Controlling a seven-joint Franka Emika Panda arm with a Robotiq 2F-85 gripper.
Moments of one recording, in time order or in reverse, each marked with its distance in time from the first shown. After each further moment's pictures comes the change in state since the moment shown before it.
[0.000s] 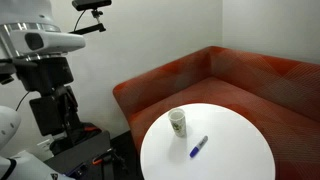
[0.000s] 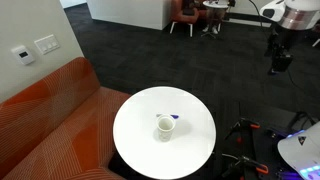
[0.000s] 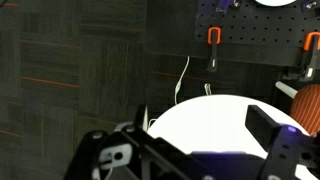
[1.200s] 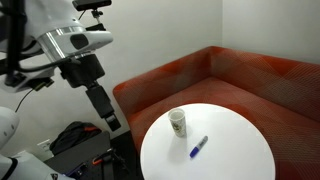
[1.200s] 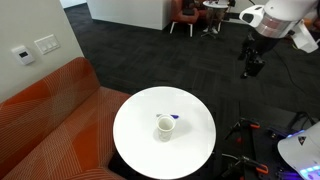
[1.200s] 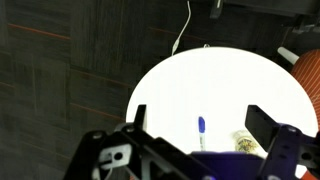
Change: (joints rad) arm 0.060 0.133 -0.028 -0.016 0.001 0.324 0.005
